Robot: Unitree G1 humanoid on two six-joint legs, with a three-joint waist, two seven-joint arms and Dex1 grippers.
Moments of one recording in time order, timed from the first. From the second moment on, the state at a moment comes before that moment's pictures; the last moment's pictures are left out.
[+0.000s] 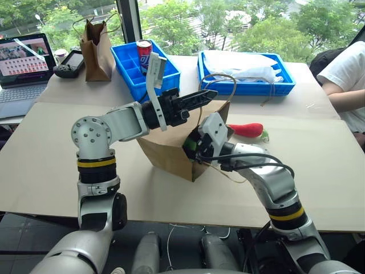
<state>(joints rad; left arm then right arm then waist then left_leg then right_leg) -0.85 0.23 0.23 -0.03 -1.31 1.24 -0.19 -0.45 -0.43 0.15 -0.37 0.34 0.65 0.64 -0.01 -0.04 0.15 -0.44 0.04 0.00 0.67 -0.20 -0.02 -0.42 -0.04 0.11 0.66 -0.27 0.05</state>
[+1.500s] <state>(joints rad) -0.85 0.24 0.20 -0.05 -1.29 1.20 -0.17 -0.62 -0.69 -0.16 0.20 0.20 0.54 0.59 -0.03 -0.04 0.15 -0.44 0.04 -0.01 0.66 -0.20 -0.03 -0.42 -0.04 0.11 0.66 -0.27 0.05</state>
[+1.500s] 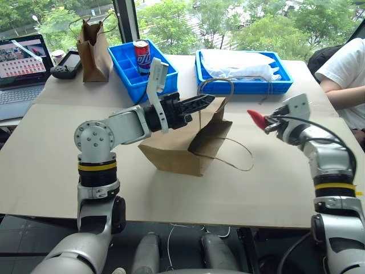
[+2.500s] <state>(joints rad) -0.85 0.25 0.19 -0.01 -1.21 1.20 -0.28 -0.61 -0.50 0.42 -0.18 0.03 0.31 0.72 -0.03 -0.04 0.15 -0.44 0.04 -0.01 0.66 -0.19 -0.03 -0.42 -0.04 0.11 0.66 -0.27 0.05</state>
